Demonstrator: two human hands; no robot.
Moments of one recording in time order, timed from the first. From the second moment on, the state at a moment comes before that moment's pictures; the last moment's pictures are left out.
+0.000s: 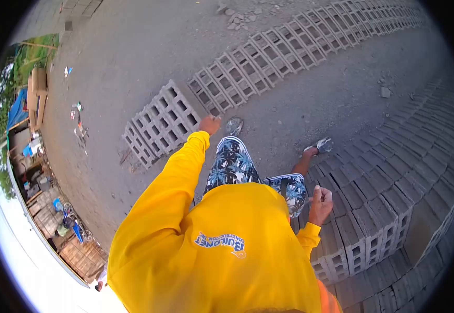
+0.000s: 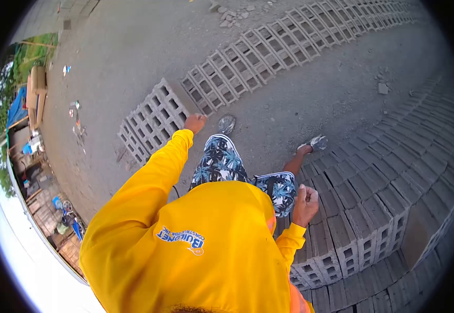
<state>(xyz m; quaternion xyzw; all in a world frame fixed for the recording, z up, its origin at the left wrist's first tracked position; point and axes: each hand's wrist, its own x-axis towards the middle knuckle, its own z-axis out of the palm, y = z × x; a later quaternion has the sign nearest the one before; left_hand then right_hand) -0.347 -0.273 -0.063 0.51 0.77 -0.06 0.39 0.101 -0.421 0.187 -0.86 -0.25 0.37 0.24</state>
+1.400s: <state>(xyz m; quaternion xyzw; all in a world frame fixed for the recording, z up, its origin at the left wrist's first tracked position) -0.177 -0.232 0.034 0.62 0.63 -0.06 0.46 0.088 -0.530 0.134 -0.83 -0.22 0.47 0.22</state>
